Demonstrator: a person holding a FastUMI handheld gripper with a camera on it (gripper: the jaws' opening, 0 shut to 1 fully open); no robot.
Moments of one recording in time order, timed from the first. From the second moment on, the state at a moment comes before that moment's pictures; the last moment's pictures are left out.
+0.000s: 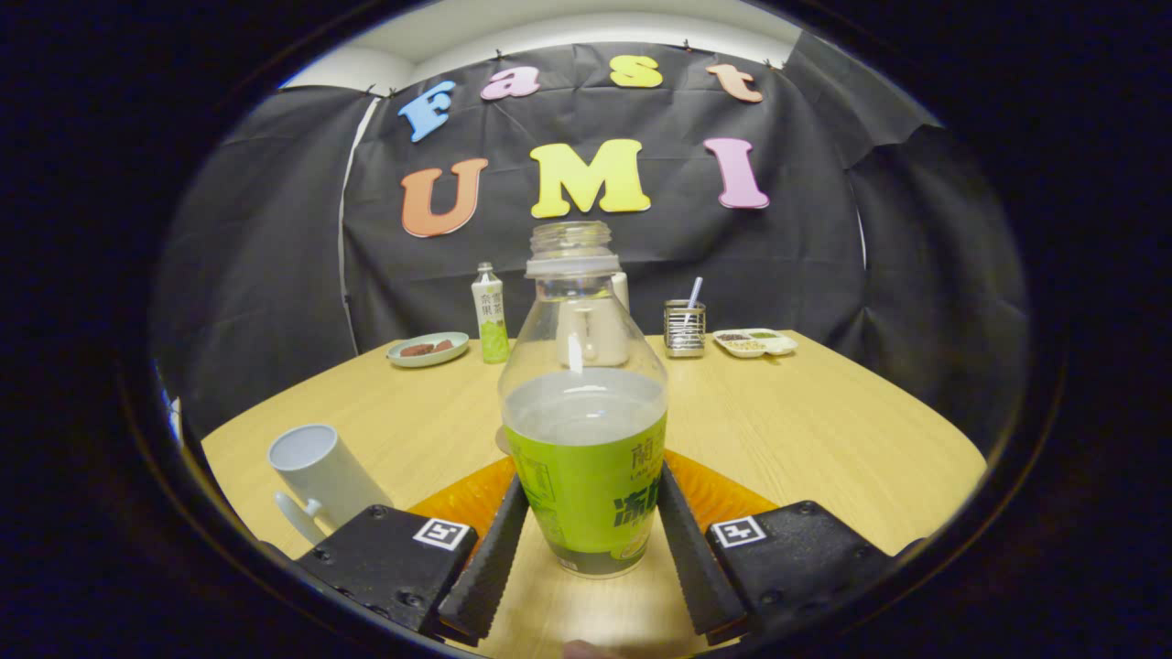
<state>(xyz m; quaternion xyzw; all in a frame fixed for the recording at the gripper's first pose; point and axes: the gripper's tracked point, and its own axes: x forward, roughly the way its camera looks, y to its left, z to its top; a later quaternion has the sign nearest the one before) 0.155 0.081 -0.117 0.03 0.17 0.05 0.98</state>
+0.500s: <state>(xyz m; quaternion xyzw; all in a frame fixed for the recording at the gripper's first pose) 0.160 0.114 -0.068 -0.24 0.10 0.06 0.96</state>
